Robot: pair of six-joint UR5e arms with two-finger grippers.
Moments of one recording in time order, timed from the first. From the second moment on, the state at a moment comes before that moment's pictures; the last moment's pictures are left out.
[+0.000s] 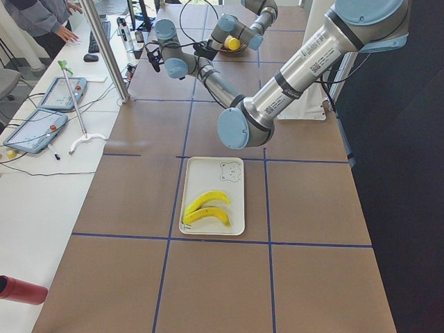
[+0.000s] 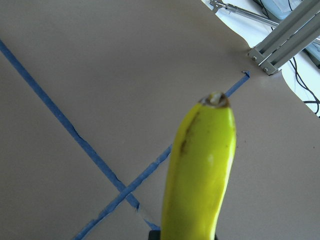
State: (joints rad) left arm -0.94 -2.44 -1.35 -2.08 -2.39 -1.76; right arm 0.54 -0.84 1.63 -1.36 1.44 0.35
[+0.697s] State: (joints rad) left arm -0.88 -2.49 -1.27 -2.10 -2.38 -1.70; right arm 0.51 -0.83 1.64 -1.36 1.39 0.30
